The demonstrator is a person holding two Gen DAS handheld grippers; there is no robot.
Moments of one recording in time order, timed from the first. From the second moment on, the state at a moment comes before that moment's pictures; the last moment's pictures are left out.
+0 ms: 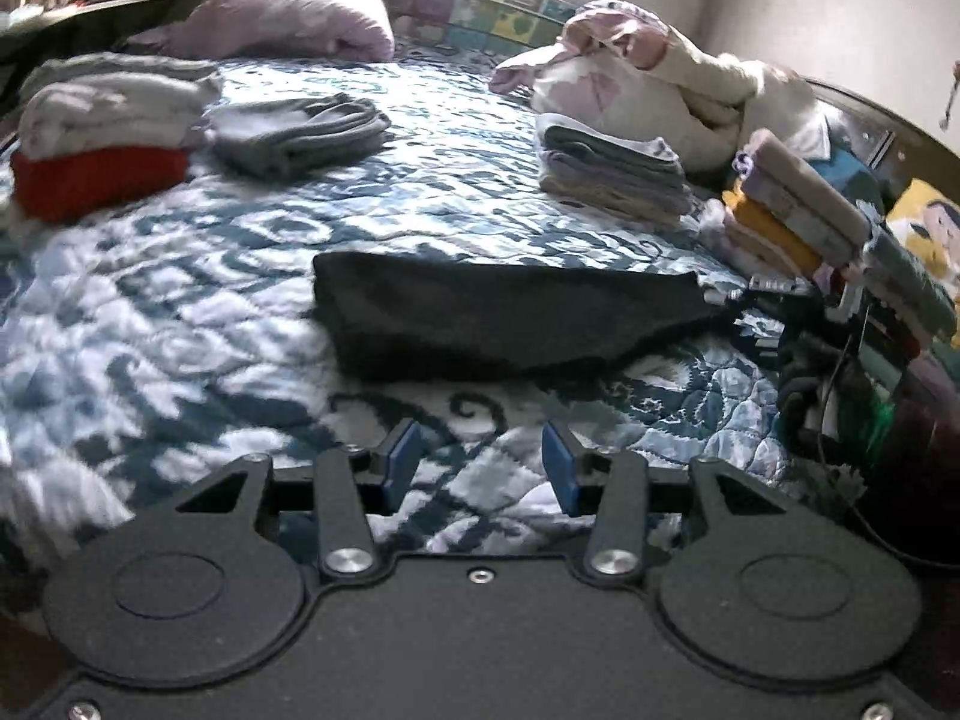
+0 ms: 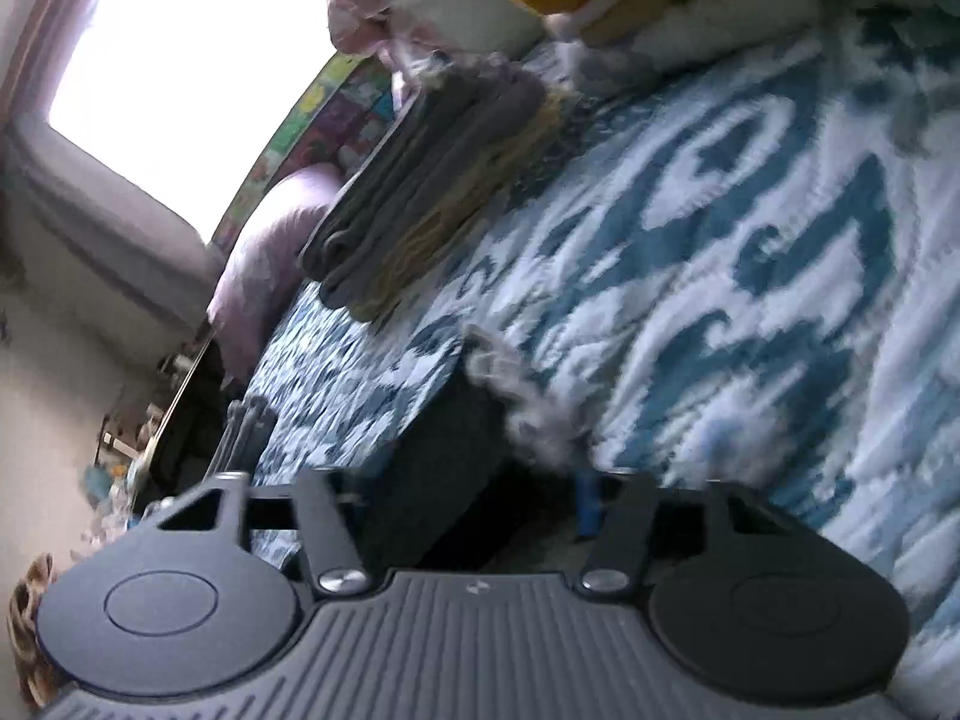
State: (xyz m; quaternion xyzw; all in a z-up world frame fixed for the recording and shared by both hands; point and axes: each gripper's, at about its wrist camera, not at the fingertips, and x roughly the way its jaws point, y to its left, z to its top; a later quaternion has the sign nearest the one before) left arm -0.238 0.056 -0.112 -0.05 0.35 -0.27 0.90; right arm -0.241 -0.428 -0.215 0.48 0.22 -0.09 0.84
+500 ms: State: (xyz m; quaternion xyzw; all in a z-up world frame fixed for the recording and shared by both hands) left arm -0.127 0.016 -0.142 -0.06 0.31 -0.27 0.91; right arm -0.245 -0.422 -0.171 0.48 0.17 -0.06 0.86
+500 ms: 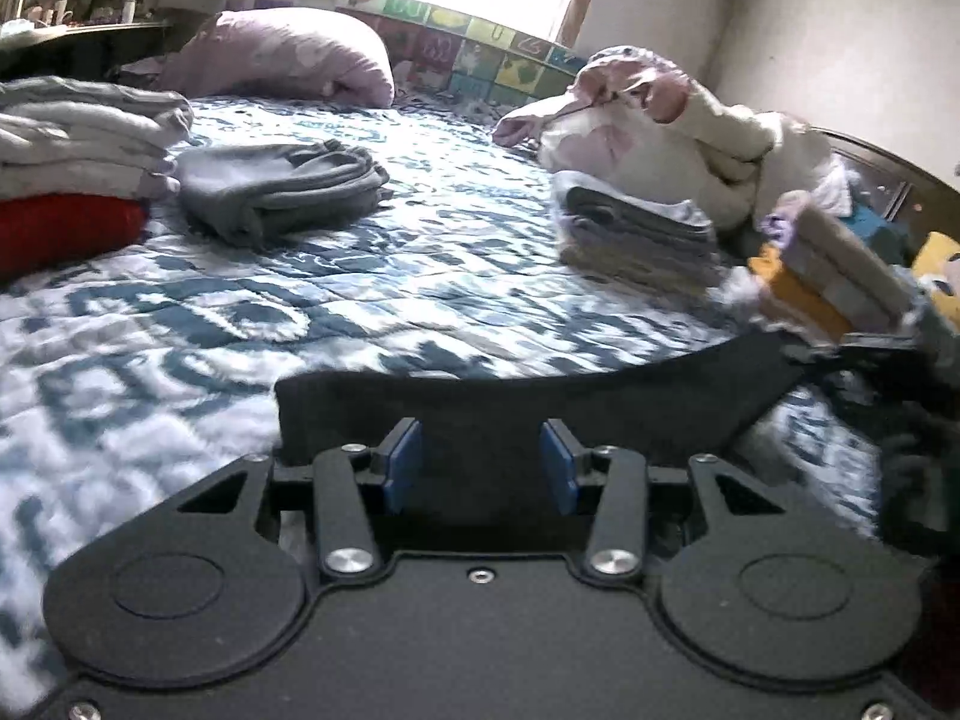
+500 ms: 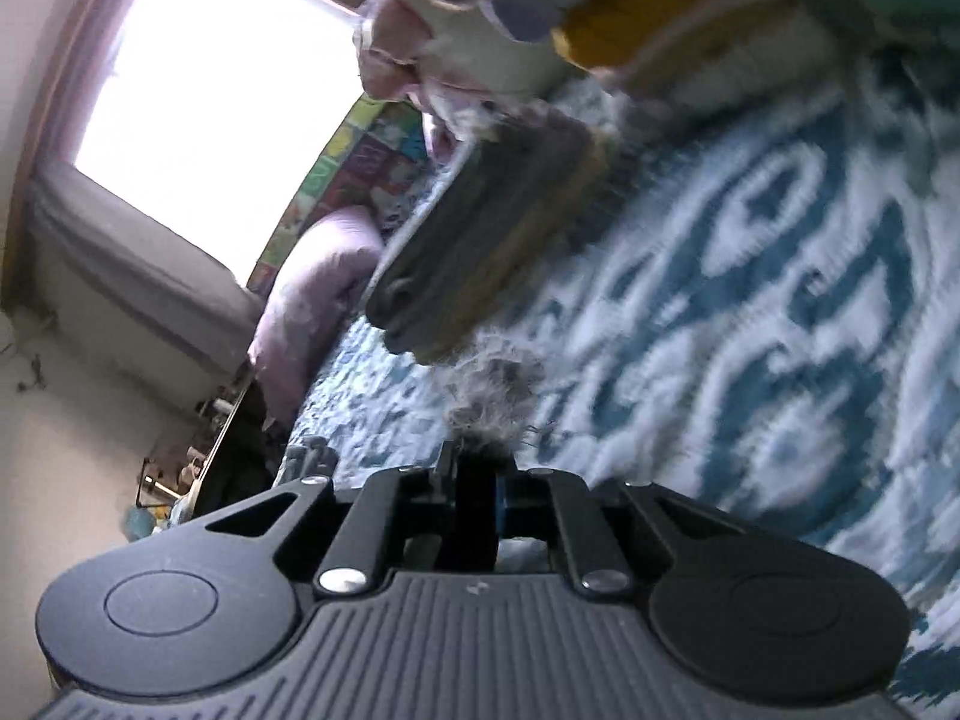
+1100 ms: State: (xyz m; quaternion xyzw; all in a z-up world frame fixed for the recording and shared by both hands) left arm -0.177 0.107 -0.136 -0.14 0.26 -0.25 0.92; right arm -0.208 -0.254 -0.052 0.21 0.18 0.09 0.96
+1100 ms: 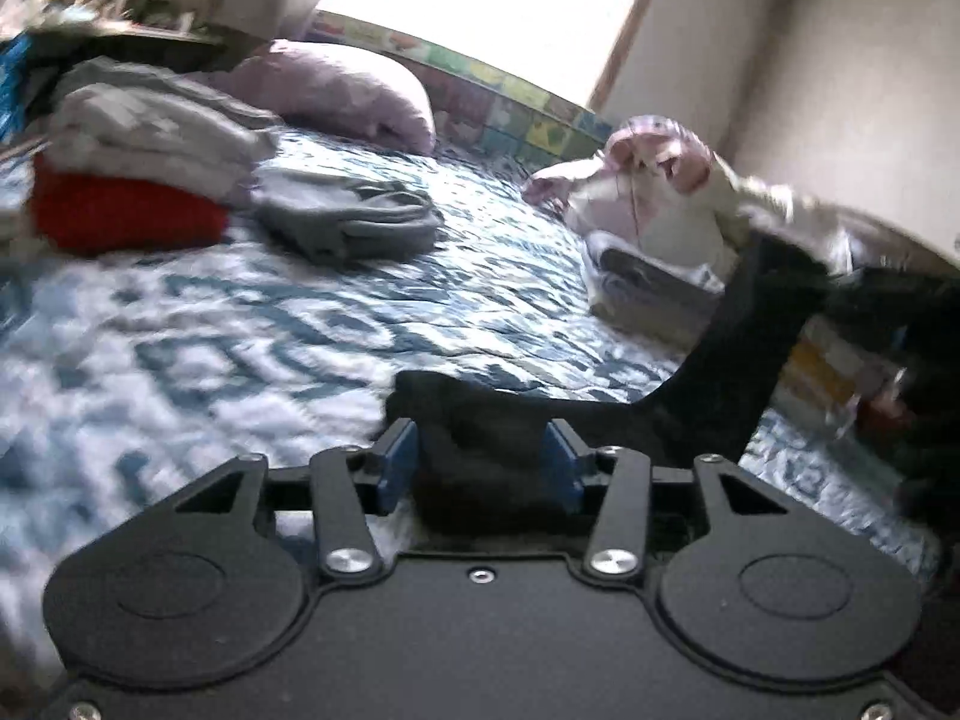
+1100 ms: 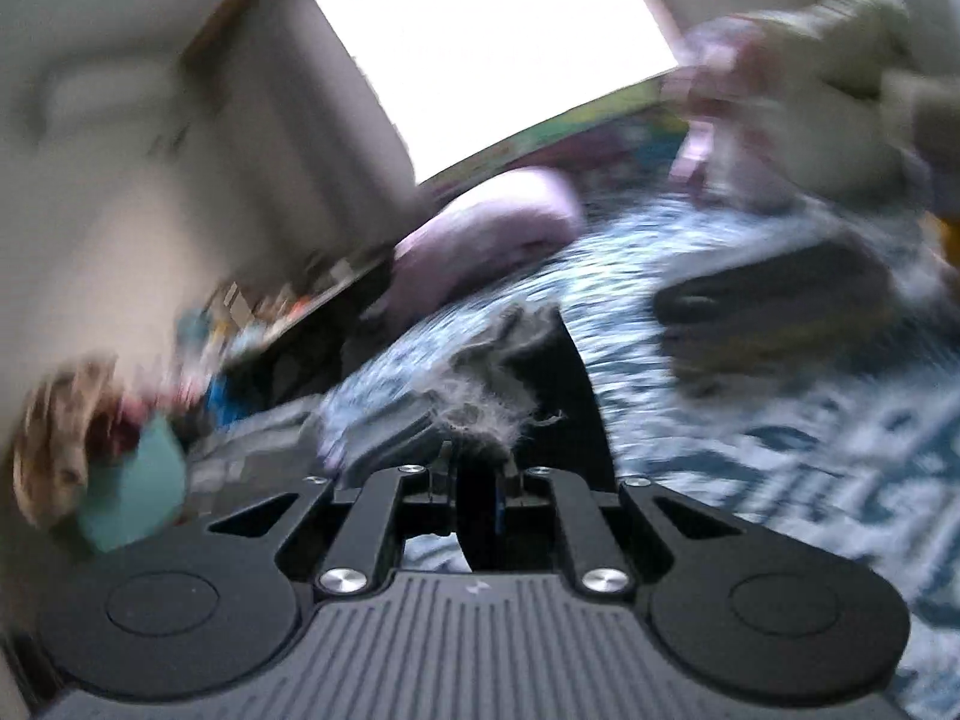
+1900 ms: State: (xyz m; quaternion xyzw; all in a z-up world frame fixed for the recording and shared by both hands) left arm -0.199 0.157 -0.160 -0.21 0.28 -0.21 0.91; right arm -0.198 -0.057 -0.099 -0.14 0.27 0.24 0.92
